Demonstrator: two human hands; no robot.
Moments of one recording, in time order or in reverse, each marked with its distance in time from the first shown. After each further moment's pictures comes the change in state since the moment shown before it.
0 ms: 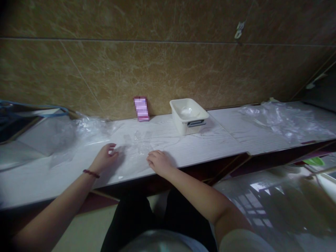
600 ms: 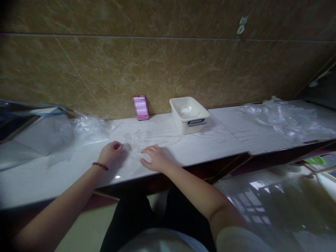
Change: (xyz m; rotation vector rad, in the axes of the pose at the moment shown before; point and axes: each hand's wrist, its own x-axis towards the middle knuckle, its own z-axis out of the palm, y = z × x) left_hand 0.022 0.026 0.007 0.167 -0.022 -0.069; right_hand 0.019 -0.009 -0.012 0.129 0.027 -0.004
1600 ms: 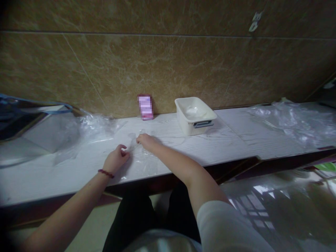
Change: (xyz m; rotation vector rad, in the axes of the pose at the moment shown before) left_hand -0.033 0.013 0.005 0.015 -0.060 -0.026; right_hand 0.114 0.064 0.075 -0.126 -0.258 -0.147
